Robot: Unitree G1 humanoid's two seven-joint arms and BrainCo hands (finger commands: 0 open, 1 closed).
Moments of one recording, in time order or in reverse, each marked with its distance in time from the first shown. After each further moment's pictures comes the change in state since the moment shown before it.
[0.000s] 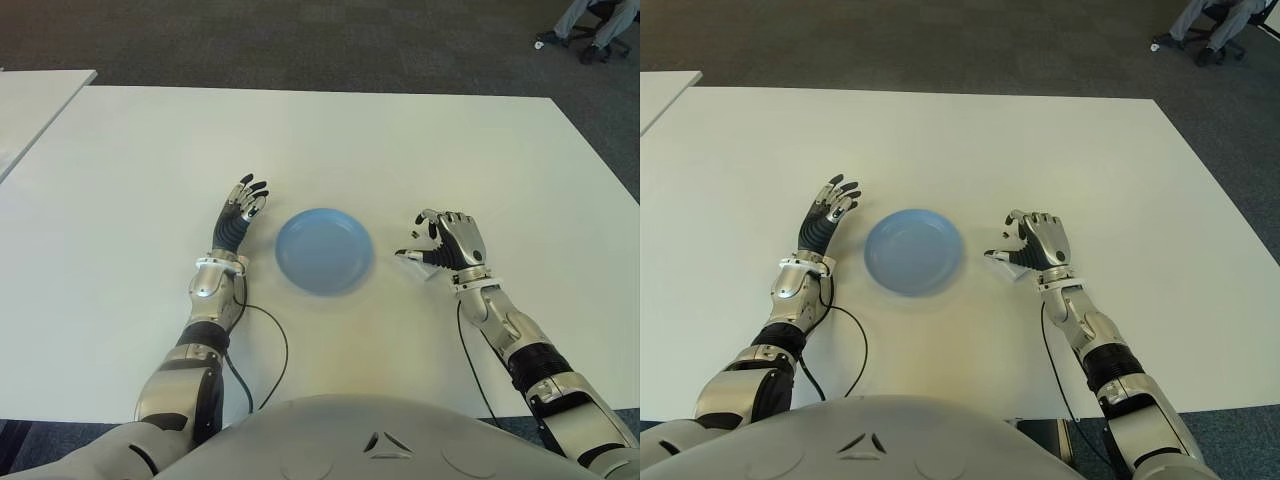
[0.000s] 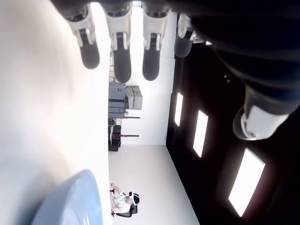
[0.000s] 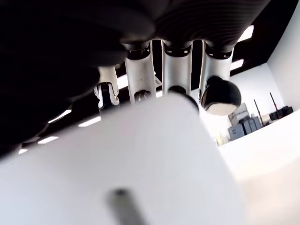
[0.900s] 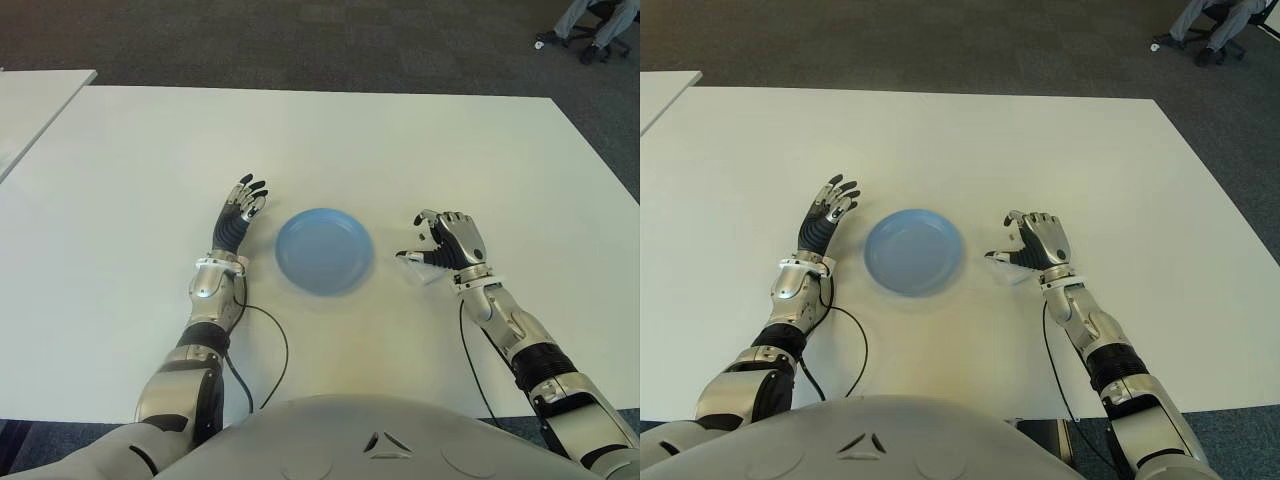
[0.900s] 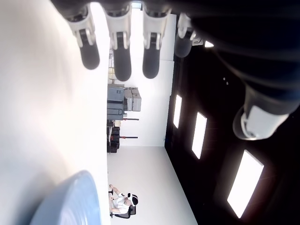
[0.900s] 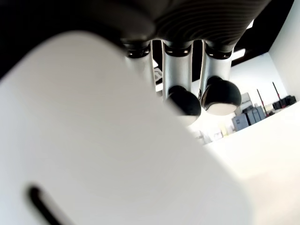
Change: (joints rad) left arm 0.005 -0.003 0.001 -0.009 -0.006 0.000 -0.002; right arm 0.002 -0.014 -0.012 -0.007 0.024 -0.046 0.053
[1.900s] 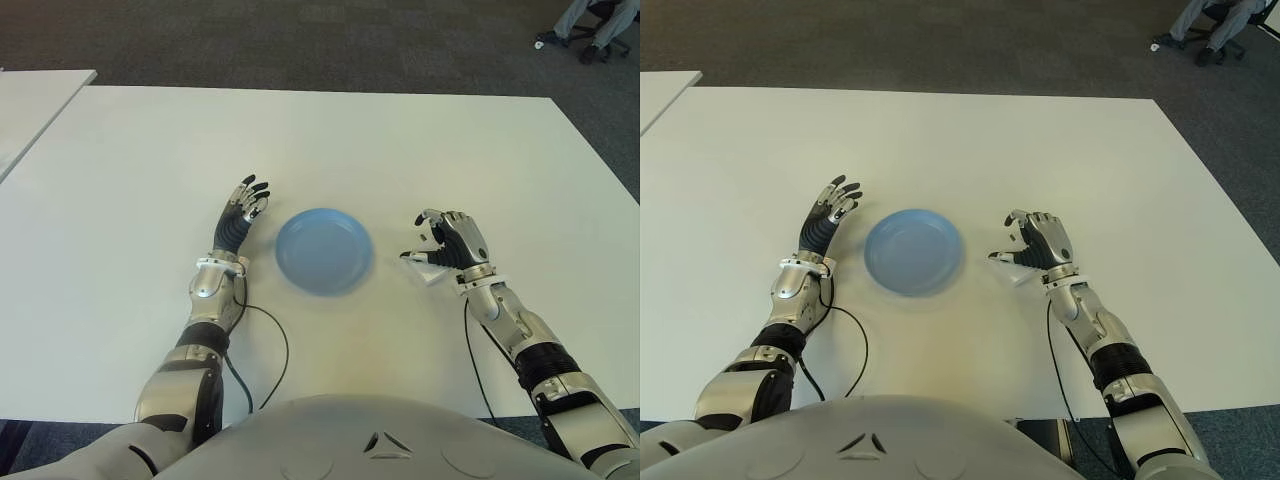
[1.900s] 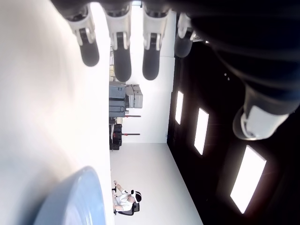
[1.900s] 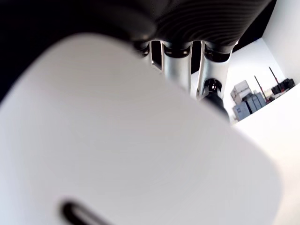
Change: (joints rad) left arm -0.001 0.004 -0.003 0.006 0.028 -0.005 0.000; right arm -0.009 0.005 -0.052 0.041 0.088 -0.105 0.048
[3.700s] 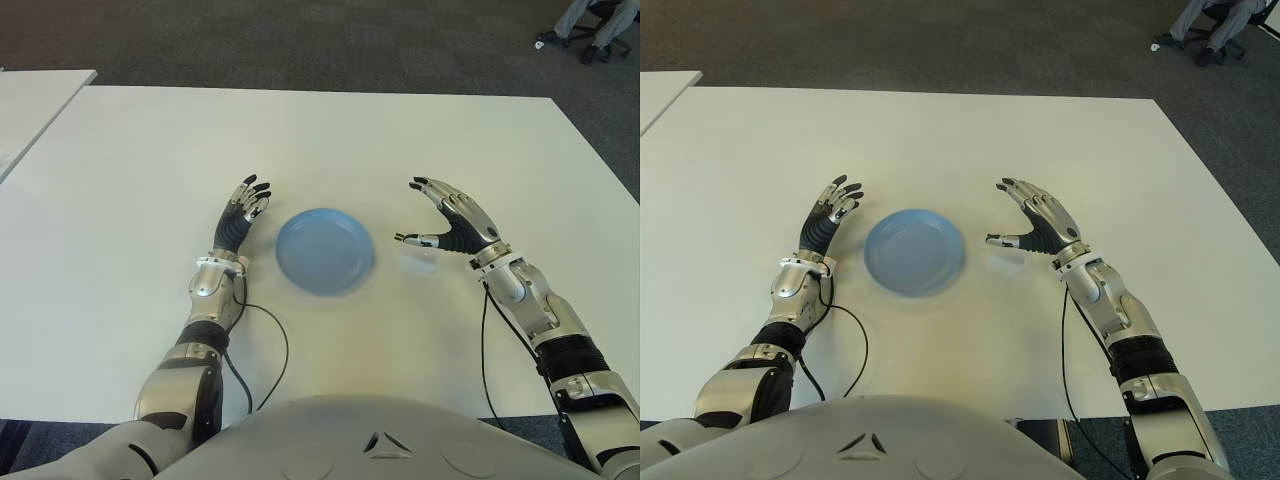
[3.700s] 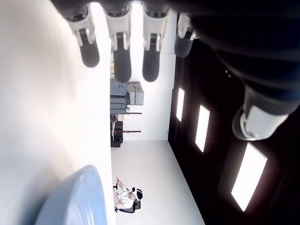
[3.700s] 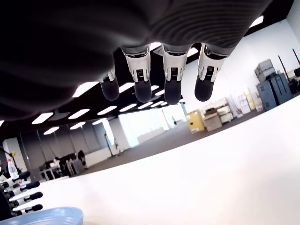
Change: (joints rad) left arm -0.011 0.004 0.000 0.016 0.000 0.002 -0.015; right arm 0.008 -0.073 -0.100 -0.222 0.046 -0.026 0.360
